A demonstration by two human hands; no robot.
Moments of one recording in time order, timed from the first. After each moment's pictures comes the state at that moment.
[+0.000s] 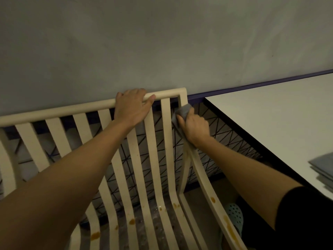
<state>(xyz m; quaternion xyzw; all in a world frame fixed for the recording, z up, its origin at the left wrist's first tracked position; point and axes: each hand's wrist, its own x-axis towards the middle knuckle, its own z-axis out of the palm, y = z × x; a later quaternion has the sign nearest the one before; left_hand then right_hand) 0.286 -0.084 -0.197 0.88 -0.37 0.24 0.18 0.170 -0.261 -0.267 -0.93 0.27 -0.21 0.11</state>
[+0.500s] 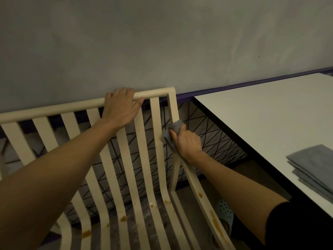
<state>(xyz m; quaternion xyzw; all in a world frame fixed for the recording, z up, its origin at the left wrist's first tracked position) 0.279 -0.081 -0.195 0.88 -0.38 0.24 0.13 0.135 -0.252 -0.307 -0.95 0.28 -0.15 0.08</state>
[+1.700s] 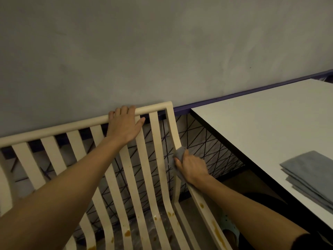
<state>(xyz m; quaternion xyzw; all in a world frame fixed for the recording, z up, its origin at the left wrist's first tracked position) 0.259 -0.081 -0.190 0.92 -0.35 0.18 0.08 0.098 -0.247 -0.339 -0.96 0.26 -0.09 0.10</state>
